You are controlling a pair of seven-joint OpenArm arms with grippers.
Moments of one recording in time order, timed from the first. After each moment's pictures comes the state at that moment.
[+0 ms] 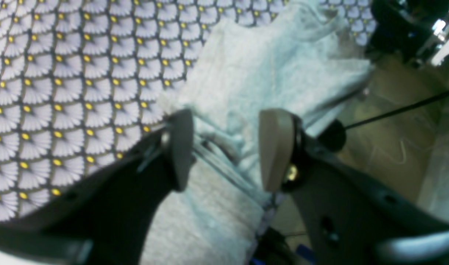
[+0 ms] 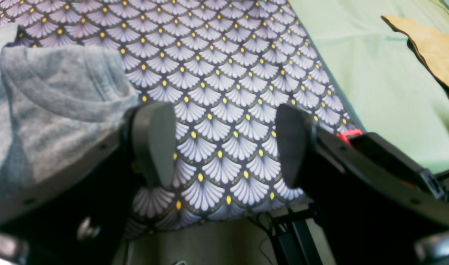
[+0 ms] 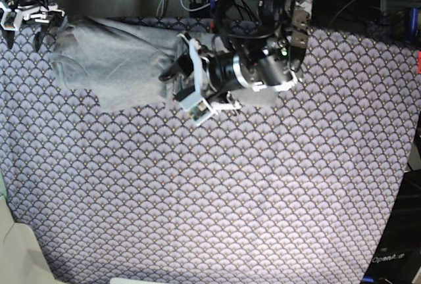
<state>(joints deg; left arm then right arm) 7.1 2.8 14.7 108.4 -24.4 -39.6 62.9 -25.0 -5.5 61.6 86.0 -18.0 40.3 22.1</state>
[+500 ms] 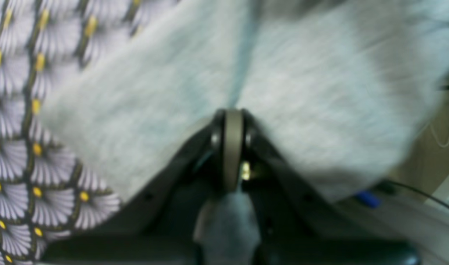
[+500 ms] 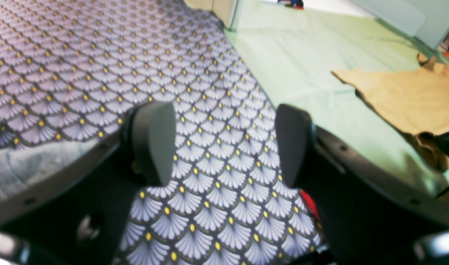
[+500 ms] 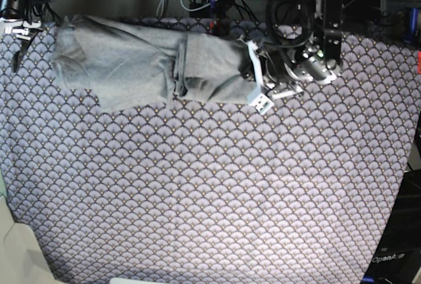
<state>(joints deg) 9.0 -4.5 1.2 97.5 -15.7 -39.8 61.7 -20.1 -5.3 65.0 90.6 -12.9 40.3 21.9</state>
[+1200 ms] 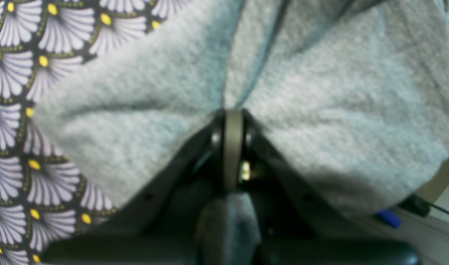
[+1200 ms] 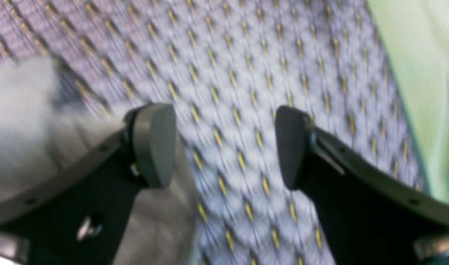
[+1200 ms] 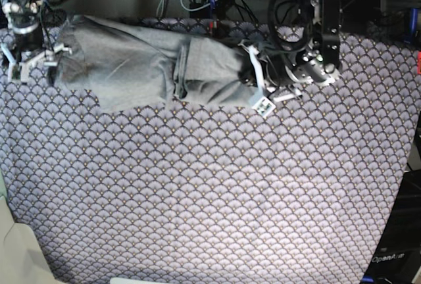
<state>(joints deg) 7.9 -4.4 0.1 91.7 -13.0 -40.3 54.6 -15.8 -1.7 47.2 99.6 -5.9 40.3 -18.6</state>
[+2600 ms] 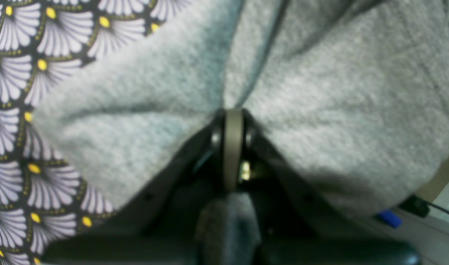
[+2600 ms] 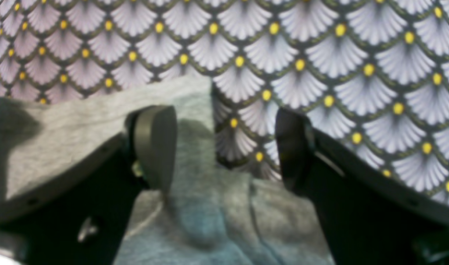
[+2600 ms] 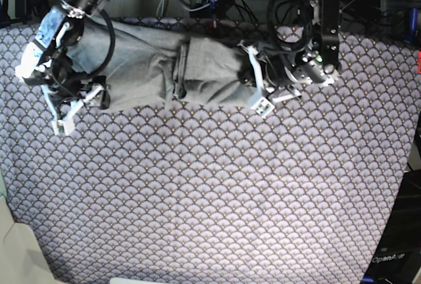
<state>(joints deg) 7.6 -4.2 0.2 91.8 -13.0 -40.3 55.0 1.1 -2.2 37.1 91.3 10.7 40.0 -63.4</state>
